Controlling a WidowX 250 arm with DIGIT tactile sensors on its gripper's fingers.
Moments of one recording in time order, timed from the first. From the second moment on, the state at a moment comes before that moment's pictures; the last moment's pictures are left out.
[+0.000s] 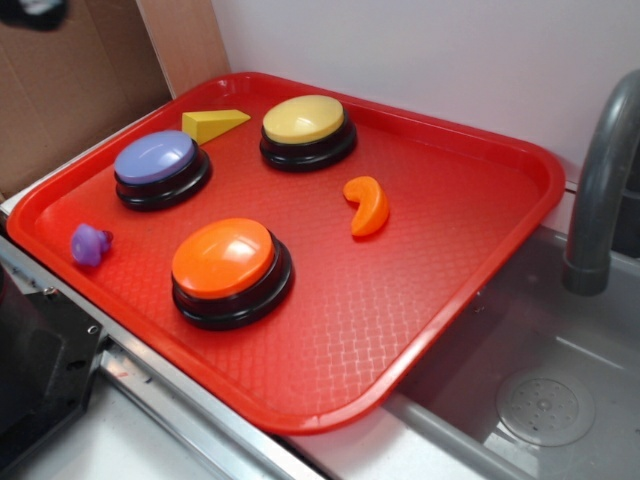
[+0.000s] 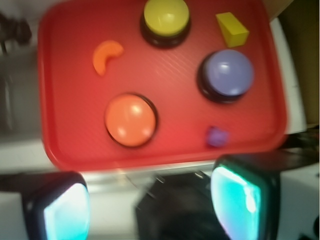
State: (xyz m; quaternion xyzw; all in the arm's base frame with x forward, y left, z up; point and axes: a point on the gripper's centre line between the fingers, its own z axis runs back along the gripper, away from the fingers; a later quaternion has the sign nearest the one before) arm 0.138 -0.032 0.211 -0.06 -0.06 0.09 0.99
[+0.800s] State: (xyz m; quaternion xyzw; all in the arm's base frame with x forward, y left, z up) arm 0.249 -0.094 0.090 -0.03 -0.08 0.31 0.95
